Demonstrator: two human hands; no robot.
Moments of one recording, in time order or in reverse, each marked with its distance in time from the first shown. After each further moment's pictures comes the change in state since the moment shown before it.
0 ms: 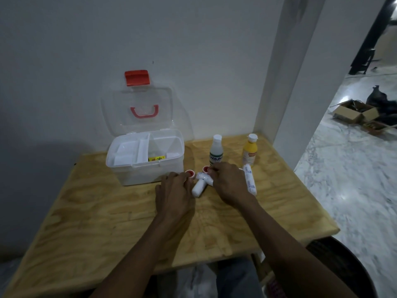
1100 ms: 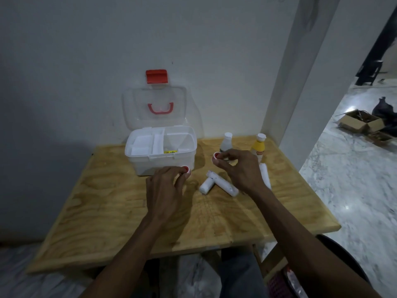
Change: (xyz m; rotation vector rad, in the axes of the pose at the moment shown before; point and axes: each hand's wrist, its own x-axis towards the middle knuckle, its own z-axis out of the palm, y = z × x) left_hand -0.029 -0.032 -0.047 -0.245 0.252 0.128; right_hand -0.020 -0.035 -0.050 0.394 0.119 -0.109
